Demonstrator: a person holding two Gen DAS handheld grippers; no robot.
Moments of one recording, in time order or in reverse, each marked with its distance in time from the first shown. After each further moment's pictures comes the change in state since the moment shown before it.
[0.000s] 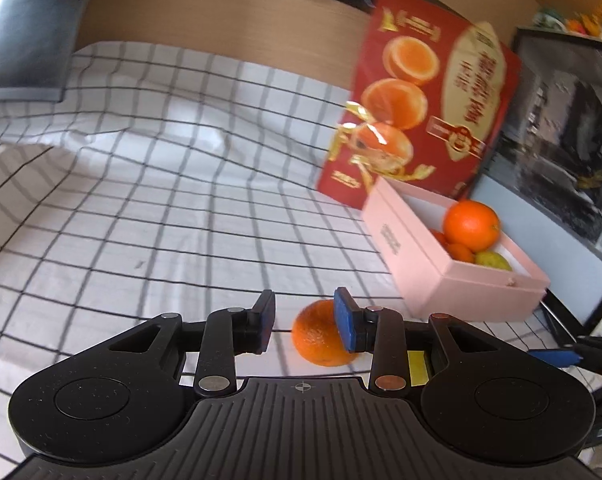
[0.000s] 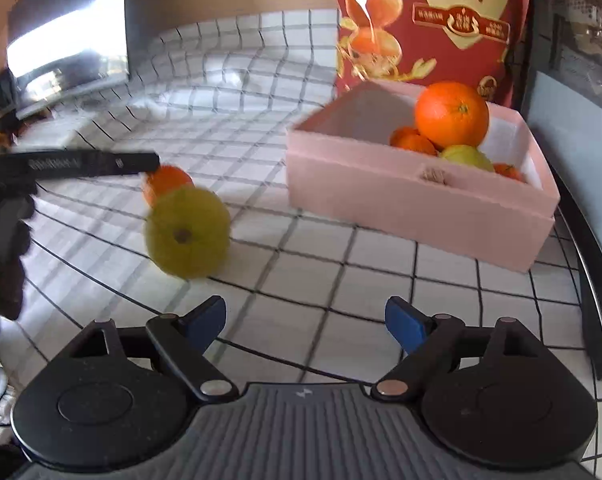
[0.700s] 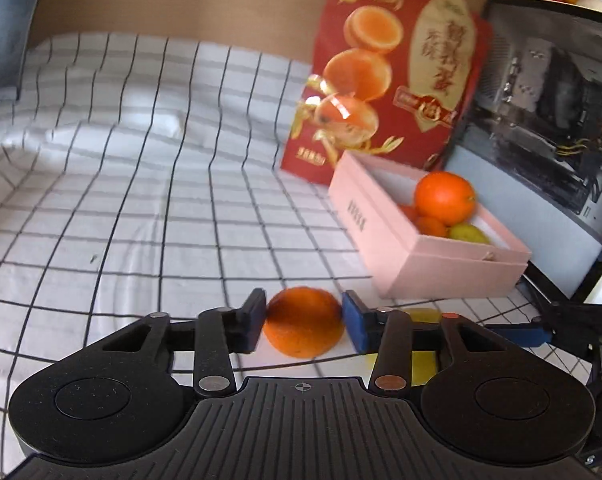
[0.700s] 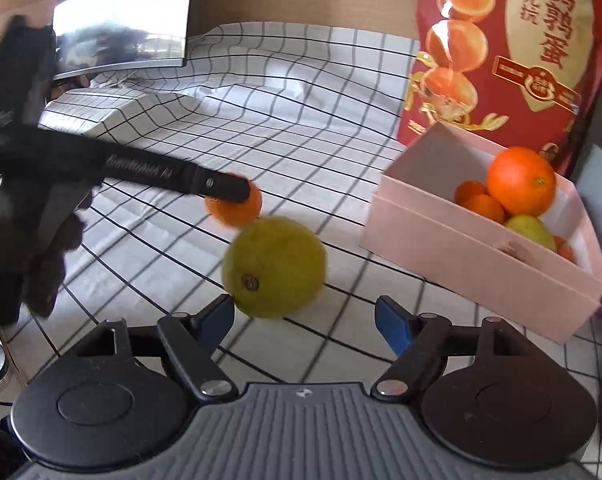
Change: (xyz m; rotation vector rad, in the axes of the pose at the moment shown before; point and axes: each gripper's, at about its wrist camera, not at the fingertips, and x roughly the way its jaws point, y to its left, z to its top) left arm 0.011 -0.029 -0.008 0.086 0.037 -0.060; right arm 0.011 0.047 0.016 -0.177 -0.014 0.002
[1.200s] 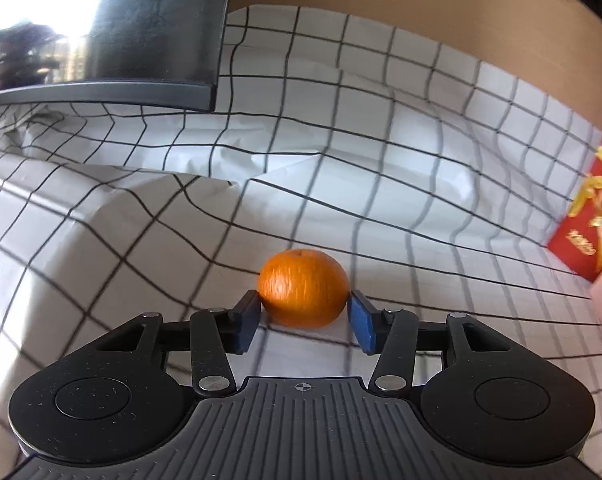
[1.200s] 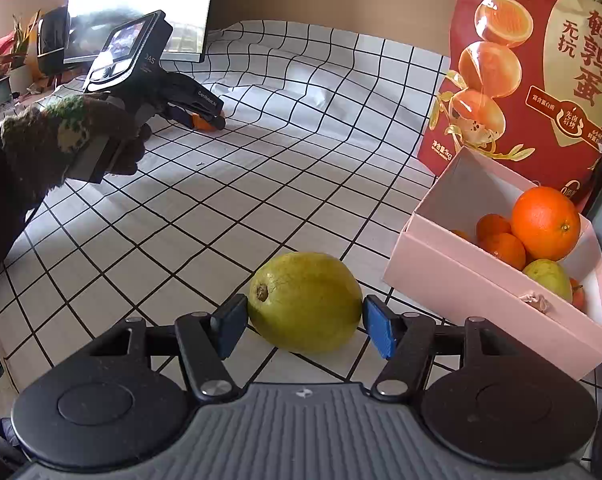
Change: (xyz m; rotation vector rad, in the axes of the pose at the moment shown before) left arm 0.065 0.177 0.086 -0.191 0.074 0.424; right arm 0.012 0.019 0.024 -0.079 0.009 0.010
